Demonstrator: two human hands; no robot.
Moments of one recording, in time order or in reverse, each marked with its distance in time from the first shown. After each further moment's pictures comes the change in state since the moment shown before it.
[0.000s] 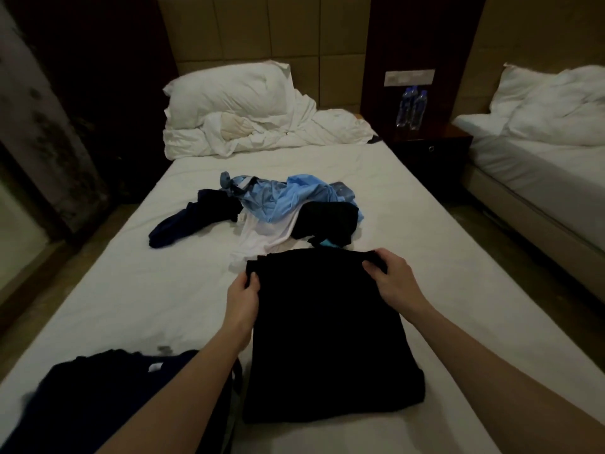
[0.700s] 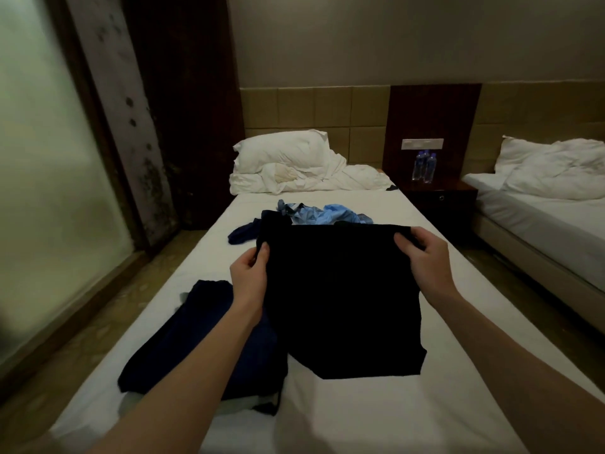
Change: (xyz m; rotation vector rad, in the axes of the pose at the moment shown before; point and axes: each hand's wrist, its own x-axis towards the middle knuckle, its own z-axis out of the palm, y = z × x) left_hand -0.286 0.069 -0.117 -0.254 0.200 0.360; right_hand -0.270 -0.150 -0.046 0.348 0.213 -0.297
